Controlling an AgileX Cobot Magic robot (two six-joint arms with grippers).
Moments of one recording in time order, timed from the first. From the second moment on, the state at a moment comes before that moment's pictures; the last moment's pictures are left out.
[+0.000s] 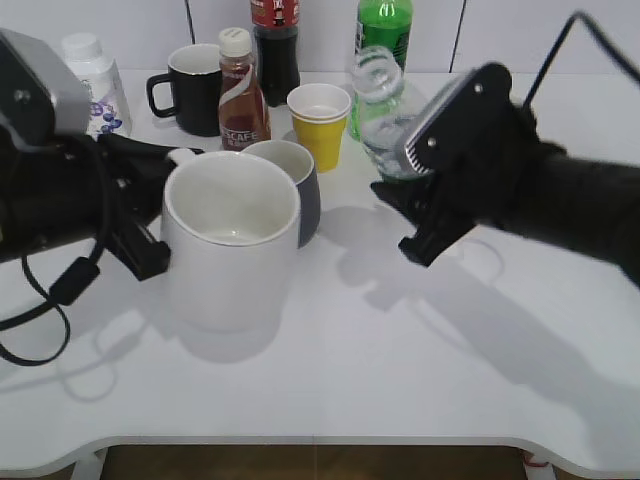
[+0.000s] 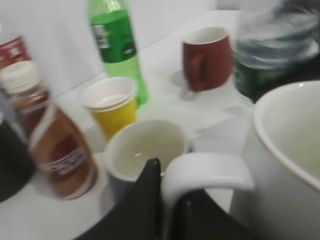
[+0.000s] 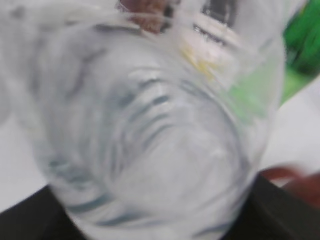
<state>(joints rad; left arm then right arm) -0.44 1.39 -0.49 0.65 -0.64 -0.27 0.57 1.57 -0.64 -0.10 -0.48 -0.39</state>
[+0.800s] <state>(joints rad) -0.62 1.39 -0.52 0.46 -0.38 -0.27 0.62 1.53 -0.83 -0.16 -0.26 -1.16</state>
